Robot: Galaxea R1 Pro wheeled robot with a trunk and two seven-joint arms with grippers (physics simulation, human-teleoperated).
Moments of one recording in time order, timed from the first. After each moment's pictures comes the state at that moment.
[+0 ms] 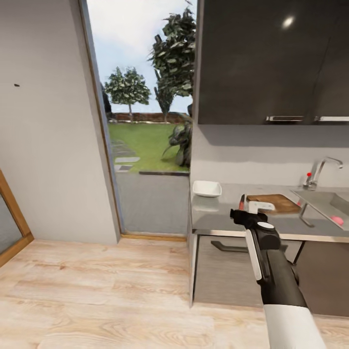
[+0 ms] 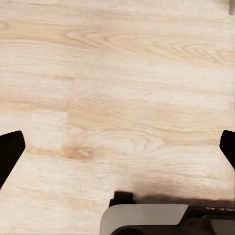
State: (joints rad) left arm 0.01 0.03 0.04 -0.36 0.02 -0.34 0.00; right arm -0.60 0.09 -0.11 -1.44 0.09 0.72 -0.17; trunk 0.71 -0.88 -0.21
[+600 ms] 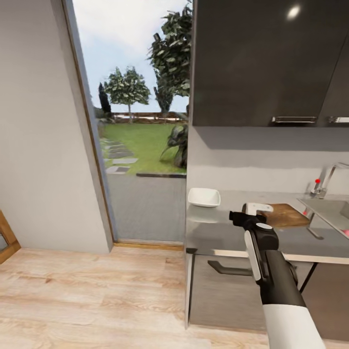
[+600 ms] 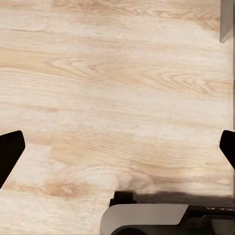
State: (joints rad) left arm 0.01 0.03 0.04 -0.36 0.02 -0.34 0.00; right arm -0.60 0.09 -0.11 -1.42 0.09 0.72 -0.17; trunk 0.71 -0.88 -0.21
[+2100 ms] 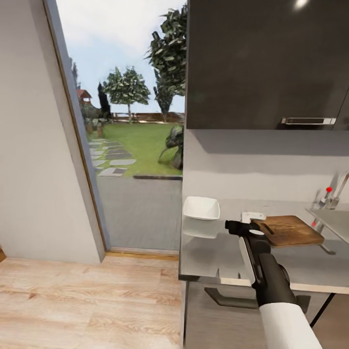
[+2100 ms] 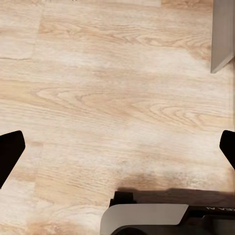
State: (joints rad) left arm 0.01 0.03 0.04 -0.36 0.02 -0.34 0.01; right arm -0.60 0.09 -0.11 -1.26 0.09 0.65 -0.17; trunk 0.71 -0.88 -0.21
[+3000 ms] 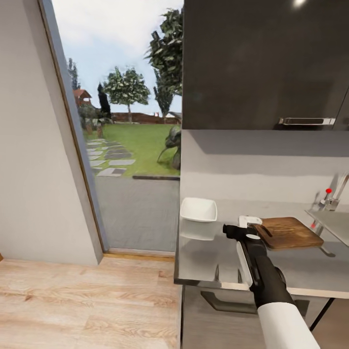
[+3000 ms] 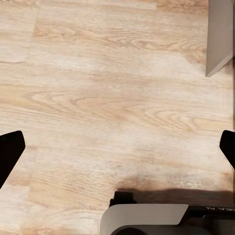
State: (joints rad) left arm 0.01 0.03 0.04 -0.36 0.02 -0.34 0.00; right arm -0.60 0.09 -0.11 -1.17 0.09 0.58 -0.17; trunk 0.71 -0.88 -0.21
